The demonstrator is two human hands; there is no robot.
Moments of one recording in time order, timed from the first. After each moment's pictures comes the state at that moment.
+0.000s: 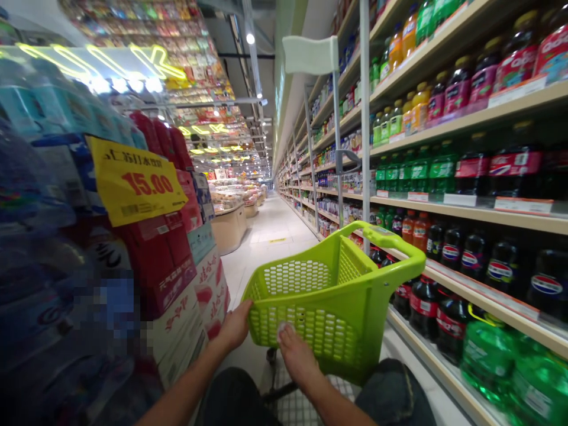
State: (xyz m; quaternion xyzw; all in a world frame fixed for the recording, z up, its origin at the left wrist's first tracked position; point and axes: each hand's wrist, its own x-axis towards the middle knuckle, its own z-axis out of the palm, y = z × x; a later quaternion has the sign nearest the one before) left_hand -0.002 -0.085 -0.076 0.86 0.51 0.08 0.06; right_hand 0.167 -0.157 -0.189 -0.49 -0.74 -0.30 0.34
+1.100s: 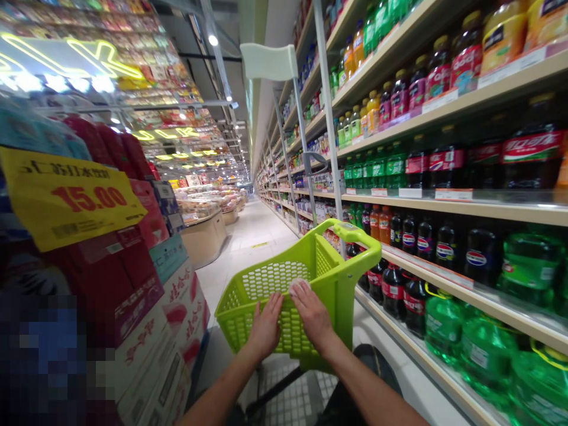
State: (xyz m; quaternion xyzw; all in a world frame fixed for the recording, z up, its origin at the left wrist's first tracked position) left_hand 0.115 -0.140 -0.083 0.94 0.34 0.09 -0.03; right_hand 0.264 -0.212 -0.125 -0.56 -0.65 -0.36 0.36
